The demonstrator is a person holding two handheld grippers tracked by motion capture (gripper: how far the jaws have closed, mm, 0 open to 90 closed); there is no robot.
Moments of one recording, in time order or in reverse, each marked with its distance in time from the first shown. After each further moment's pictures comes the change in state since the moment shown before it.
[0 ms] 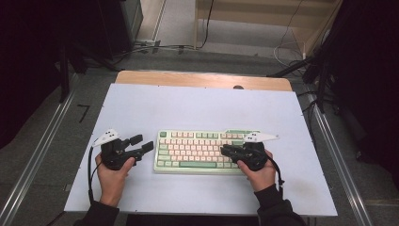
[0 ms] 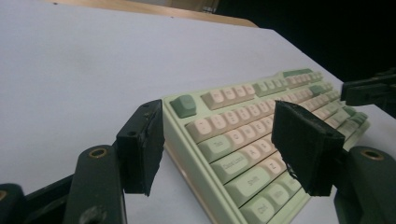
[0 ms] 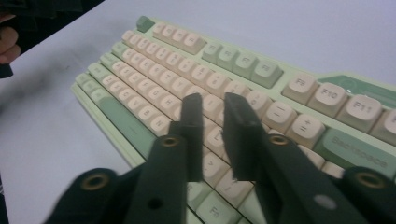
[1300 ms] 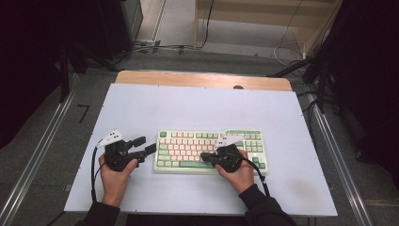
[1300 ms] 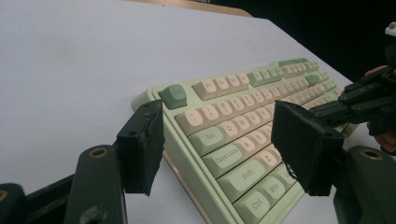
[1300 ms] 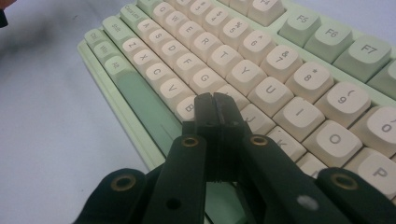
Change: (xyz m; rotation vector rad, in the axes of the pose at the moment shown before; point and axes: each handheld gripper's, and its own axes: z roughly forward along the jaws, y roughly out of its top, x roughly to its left) left arm -0.004 -0.004 0.009 0.031 -0.032 0.012; right arm 0.031 0.002 0.059 0.143 0.056 -0.134
